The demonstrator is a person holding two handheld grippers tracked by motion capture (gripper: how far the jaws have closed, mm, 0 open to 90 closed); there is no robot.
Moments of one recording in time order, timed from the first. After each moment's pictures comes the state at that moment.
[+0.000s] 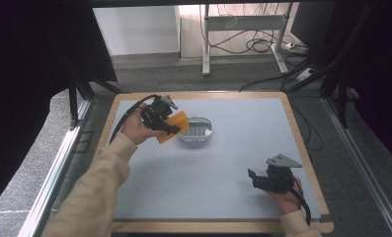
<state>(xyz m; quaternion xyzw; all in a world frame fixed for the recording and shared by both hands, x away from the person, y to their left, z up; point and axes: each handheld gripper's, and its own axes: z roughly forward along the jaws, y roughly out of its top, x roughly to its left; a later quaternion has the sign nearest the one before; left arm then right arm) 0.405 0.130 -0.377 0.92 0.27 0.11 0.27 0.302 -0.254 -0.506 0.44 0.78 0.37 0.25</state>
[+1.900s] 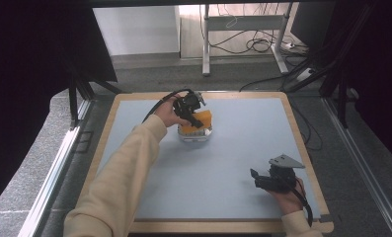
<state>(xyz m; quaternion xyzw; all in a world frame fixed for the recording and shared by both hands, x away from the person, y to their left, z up) 0.493 0.062 -0.424 0.96 0.17 0.06 0.24 0.302 -0.260 -0.506 0.44 0.77 0.37 0.25</state>
